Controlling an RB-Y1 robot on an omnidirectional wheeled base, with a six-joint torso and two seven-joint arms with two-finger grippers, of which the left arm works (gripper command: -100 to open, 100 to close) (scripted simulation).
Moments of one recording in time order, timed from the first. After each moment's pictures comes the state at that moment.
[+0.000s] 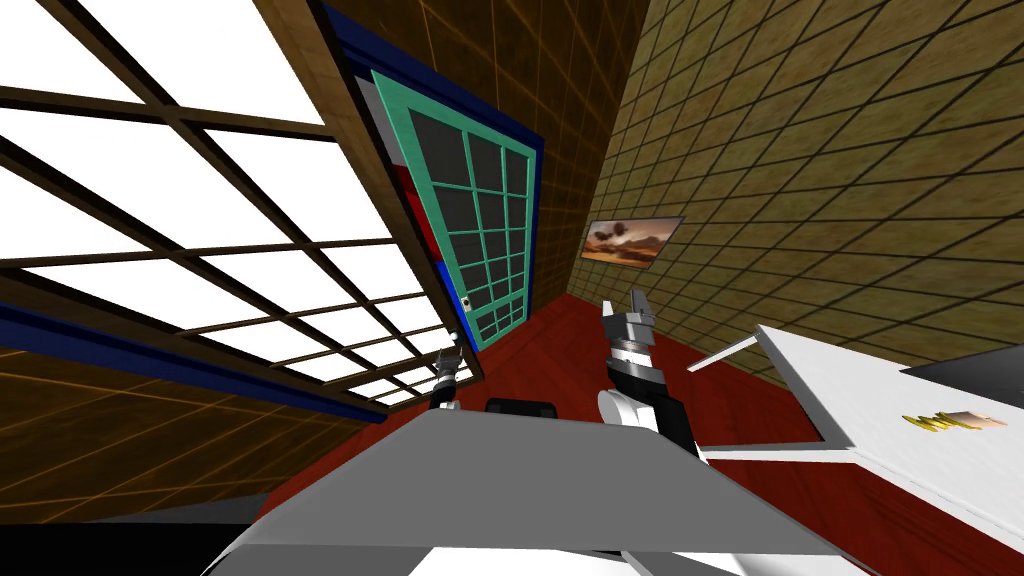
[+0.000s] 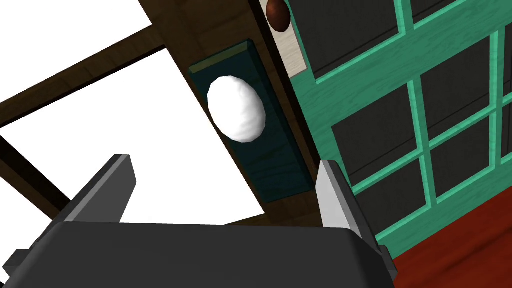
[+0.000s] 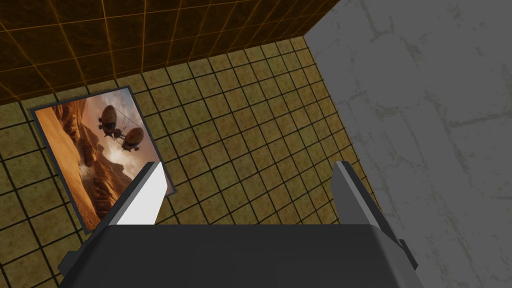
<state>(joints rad) 0.14 0.12 0.11 -0.88 0.32 -0.82 1.03</state>
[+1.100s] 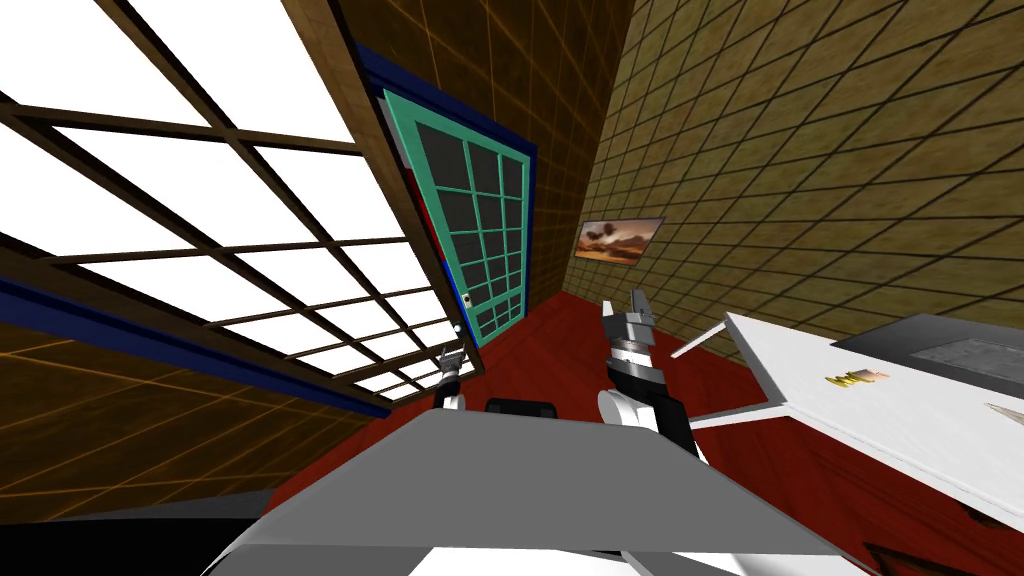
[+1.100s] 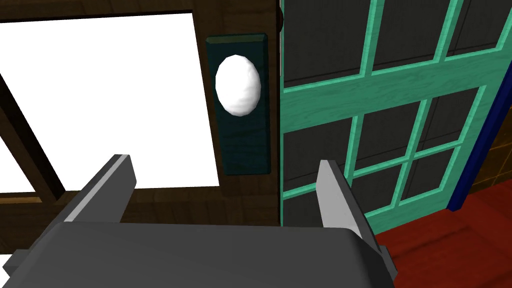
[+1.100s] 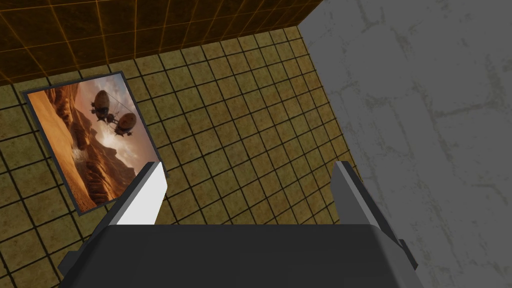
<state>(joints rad) 0.10 0.12 0.05 -0.87 0.45 -0.81 1.31</state>
